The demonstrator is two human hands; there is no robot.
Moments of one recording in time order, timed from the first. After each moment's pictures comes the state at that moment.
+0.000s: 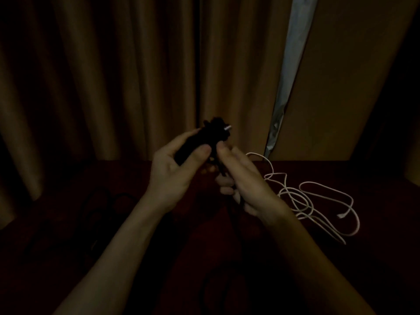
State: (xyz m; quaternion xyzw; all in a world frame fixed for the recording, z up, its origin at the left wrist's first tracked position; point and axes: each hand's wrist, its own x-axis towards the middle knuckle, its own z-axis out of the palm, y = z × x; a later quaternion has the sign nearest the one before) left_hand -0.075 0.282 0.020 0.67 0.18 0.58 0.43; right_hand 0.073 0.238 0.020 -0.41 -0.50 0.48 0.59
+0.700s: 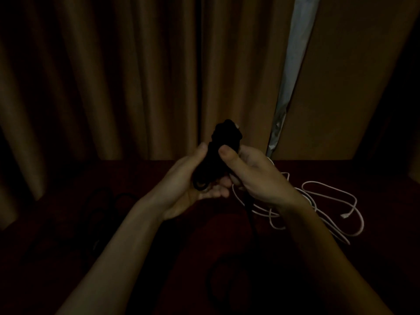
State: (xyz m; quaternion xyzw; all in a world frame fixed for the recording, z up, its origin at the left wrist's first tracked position) left_hand -0.078 0.275 0.028 0.61 0.22 0.34 0.68; right_hand 0.088 0.226 0.038 -0.44 -0.66 0.35 0.51
